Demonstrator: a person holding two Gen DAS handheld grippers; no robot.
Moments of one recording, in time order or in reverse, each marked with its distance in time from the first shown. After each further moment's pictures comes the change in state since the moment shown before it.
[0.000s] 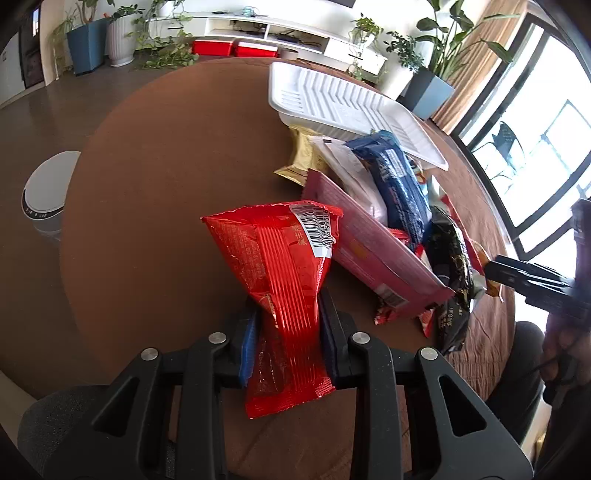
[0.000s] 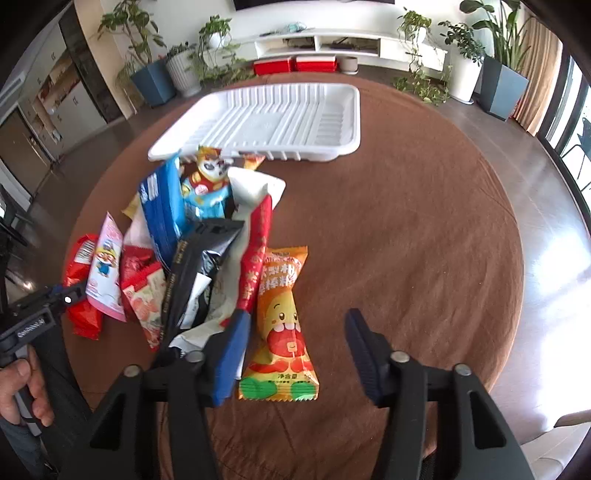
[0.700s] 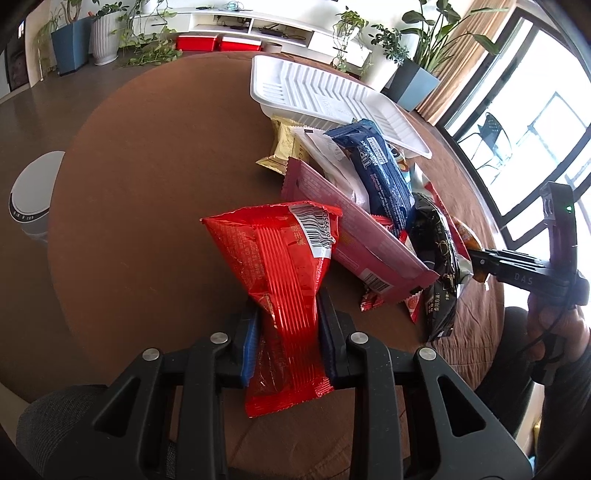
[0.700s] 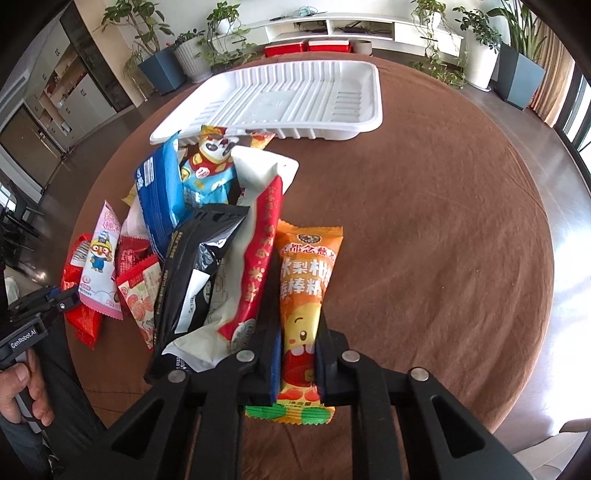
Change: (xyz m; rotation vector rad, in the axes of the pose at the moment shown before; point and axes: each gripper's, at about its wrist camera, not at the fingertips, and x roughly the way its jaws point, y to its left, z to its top) left arm -0.002 0.000 -0.005 0.026 0.028 -0.057; right arm 0.022 -0.006 0.003 0.009 0.037 0.075
